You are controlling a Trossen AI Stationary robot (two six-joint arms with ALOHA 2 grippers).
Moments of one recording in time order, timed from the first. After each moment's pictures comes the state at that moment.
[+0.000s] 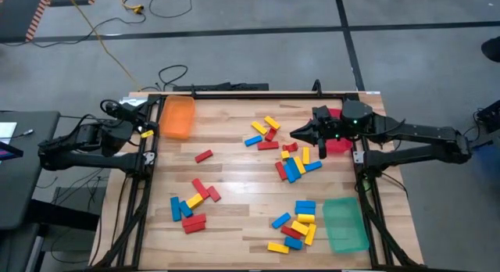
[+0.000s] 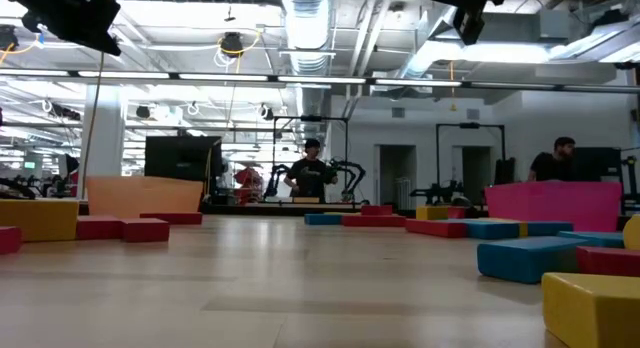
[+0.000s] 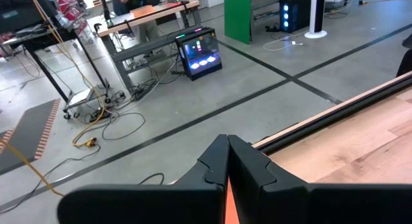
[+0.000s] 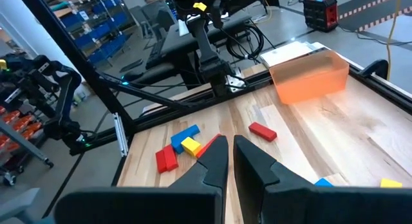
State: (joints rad) left arm 0.05 0.36 0.78 -0.93 -1.18 -0.29; right arm -0.19 0.88 0.82 -0.12 -0.21 0.33
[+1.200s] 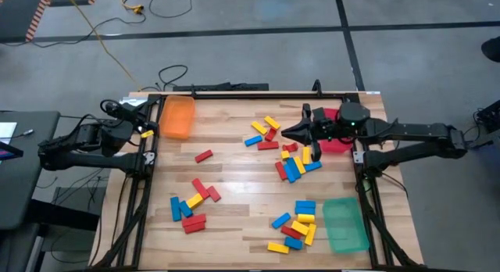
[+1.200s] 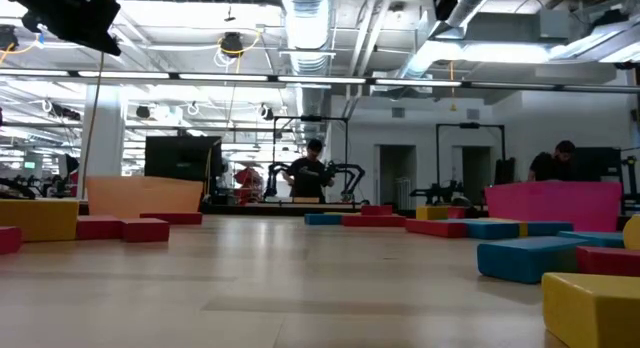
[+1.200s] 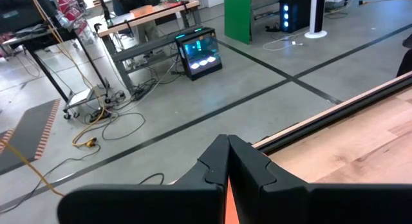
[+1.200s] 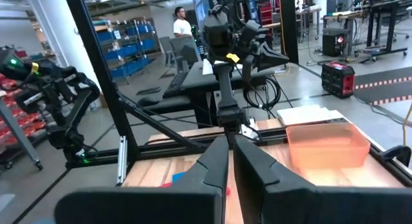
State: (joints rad) left arm 0.05 0.36 0.78 -0.93 -1.18 -0.29; right arm -0.14 0.99 0.82 0.19 -0.21 0.18
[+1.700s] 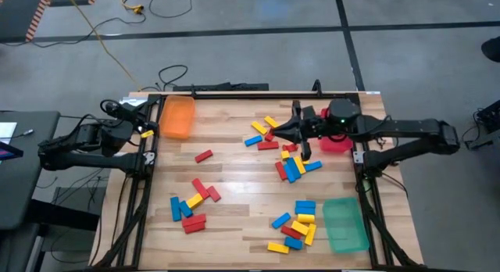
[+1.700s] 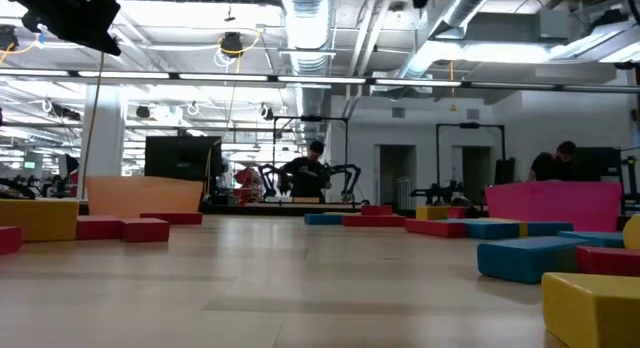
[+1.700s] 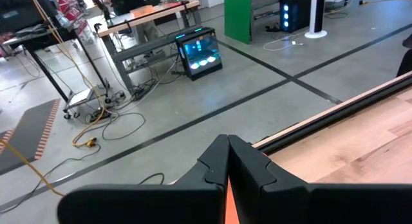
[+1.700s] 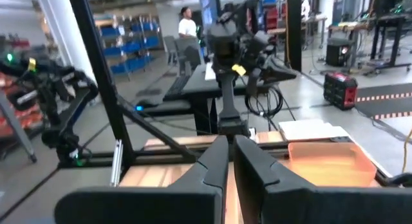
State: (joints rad) left arm 0.05 0.36 0.78 -0.93 -1.18 -0.29; right arm -0.12 1.13 0.96 0.18 -0.21 0.11
